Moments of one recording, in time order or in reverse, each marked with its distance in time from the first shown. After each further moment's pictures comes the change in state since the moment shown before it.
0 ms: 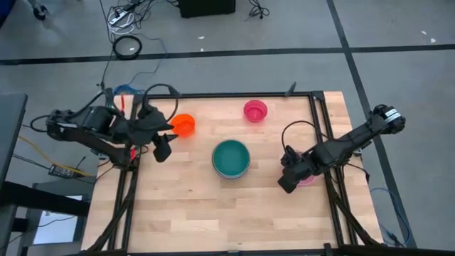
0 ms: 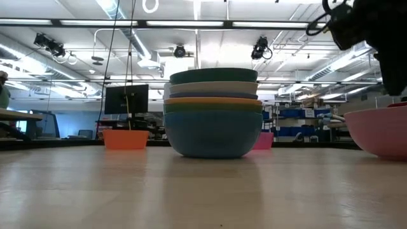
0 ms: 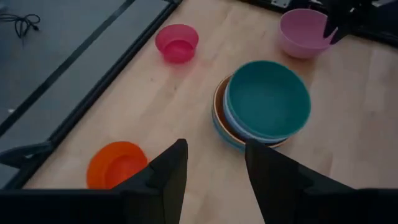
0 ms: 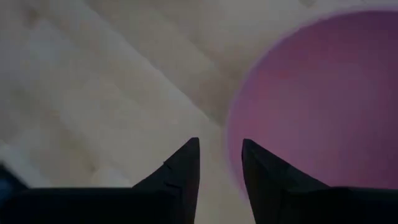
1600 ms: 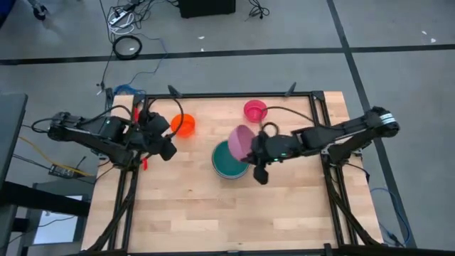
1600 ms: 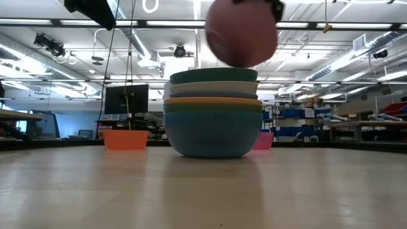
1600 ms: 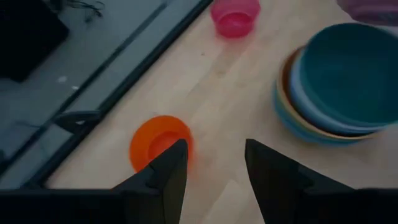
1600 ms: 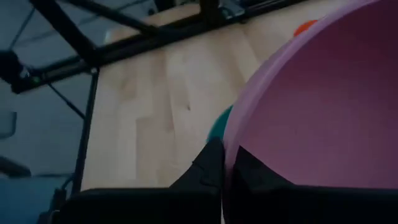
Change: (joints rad) left arm 0.006 -0.071 -0.276 0.024 -0.162 -0.105; right arm -0.205 0.121 0.289 0.573 0.142 -0.875
